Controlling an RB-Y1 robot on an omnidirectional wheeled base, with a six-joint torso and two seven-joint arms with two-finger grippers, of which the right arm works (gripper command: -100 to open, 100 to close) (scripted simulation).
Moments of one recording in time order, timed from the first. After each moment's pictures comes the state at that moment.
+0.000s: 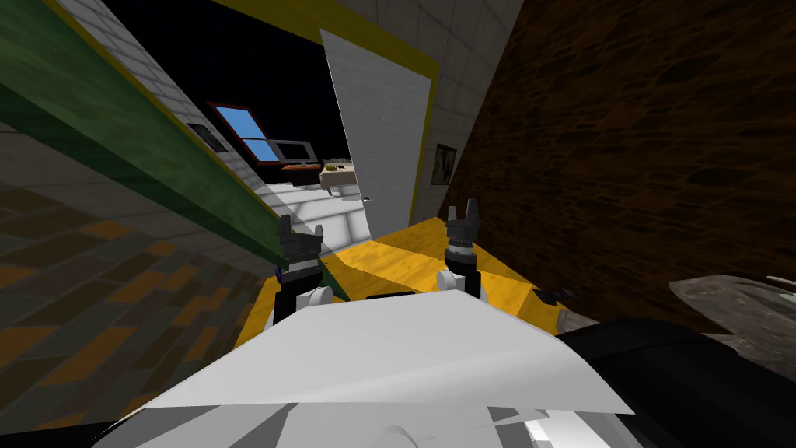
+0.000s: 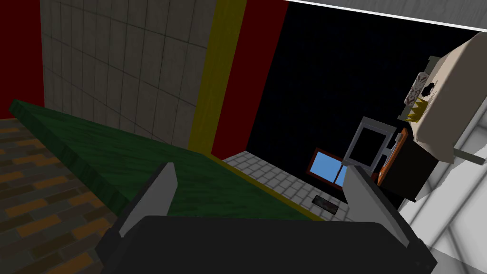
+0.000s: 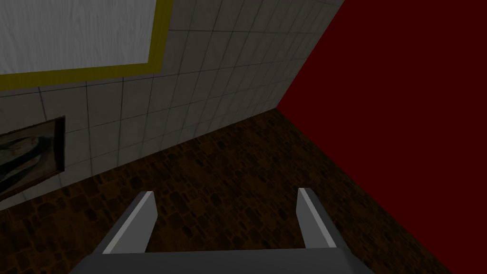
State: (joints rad) arm 0.47 0.02 0.07 -2.30 -0.02 -0.53 0.05
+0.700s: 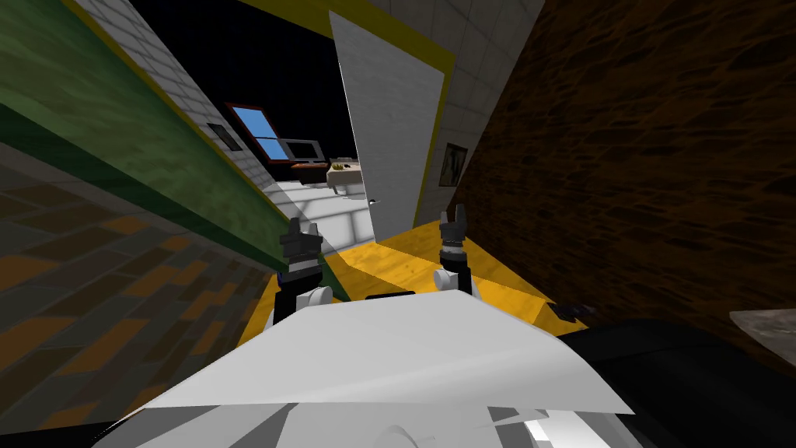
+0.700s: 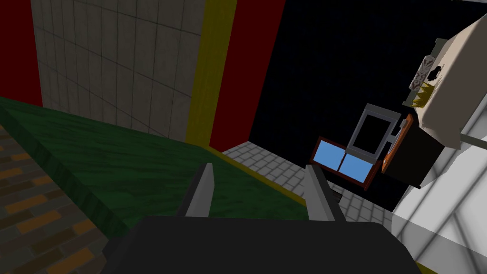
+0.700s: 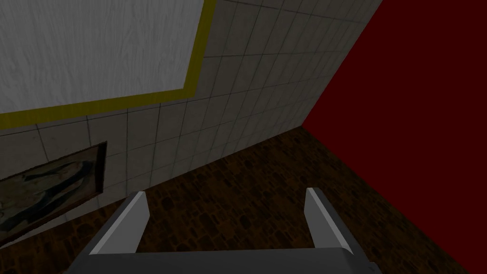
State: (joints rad) arm 0.41 -0.02 0.06 -2.17 -0.04 -0.55 0.06
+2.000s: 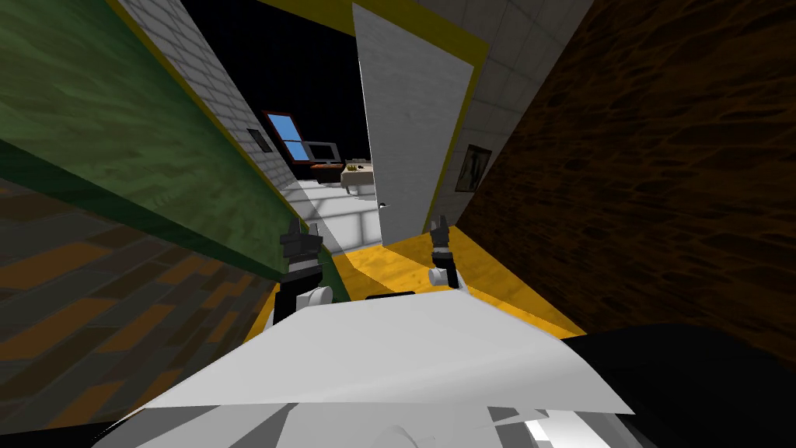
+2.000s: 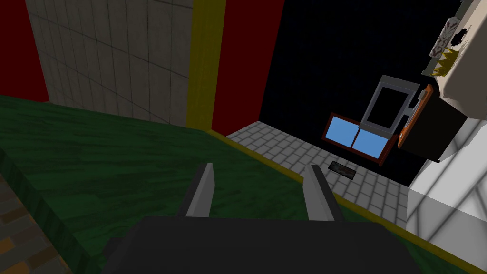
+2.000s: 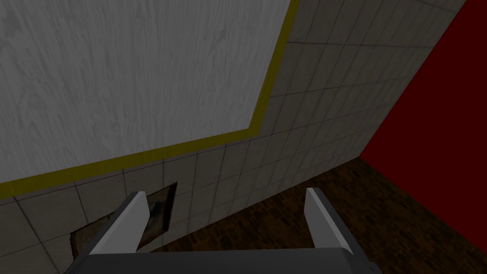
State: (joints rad) arm 0.29 -0.06 0.05 -1.84 -0.08 -0.60 0.08
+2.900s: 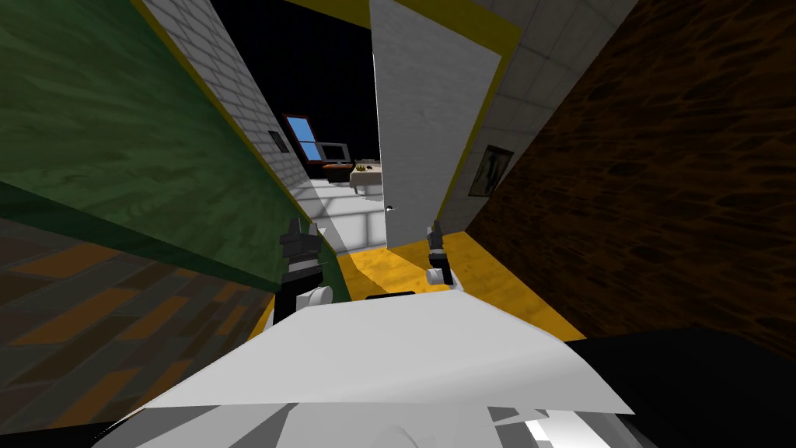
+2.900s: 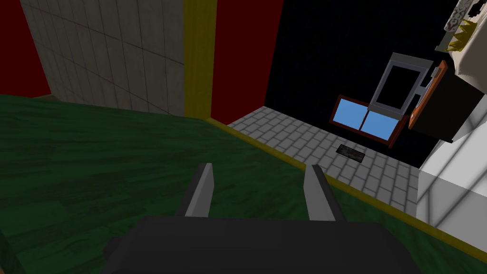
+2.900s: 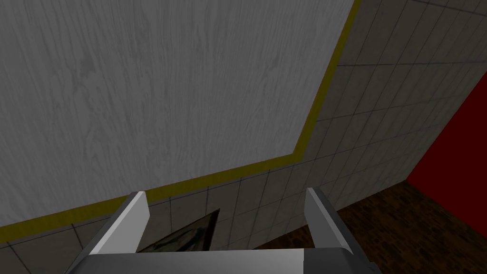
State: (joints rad) arm 0.20 -0.08 0.05 -1.61 -0.12 -0.64 0.09
